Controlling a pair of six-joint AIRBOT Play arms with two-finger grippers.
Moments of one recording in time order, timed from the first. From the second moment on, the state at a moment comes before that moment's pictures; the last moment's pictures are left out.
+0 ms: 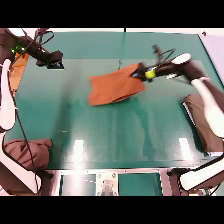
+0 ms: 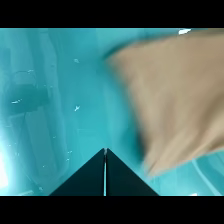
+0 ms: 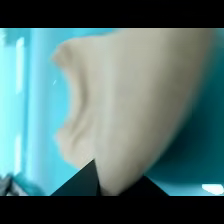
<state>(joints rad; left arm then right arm) 0.04 -1.88 2.11 1.14 -1.51 -1.47 -0.01 -1.72 1.57 -0.68 1.15 1.39</state>
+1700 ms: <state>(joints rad) 0.04 -1.88 2.00 1.12 -1.50 -1.43 -1.33 -1.21 0.99 -1.28 1.48 1.71</state>
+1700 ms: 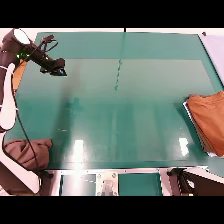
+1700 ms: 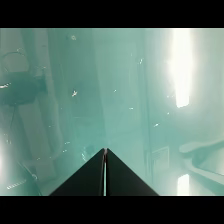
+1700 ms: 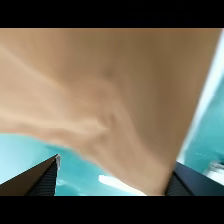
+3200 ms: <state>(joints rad) -0.20 -1.11 1.06 1.19 -1.39 -1.50 0.00 -0.87 0.80 -1.20 1.23 1.71</state>
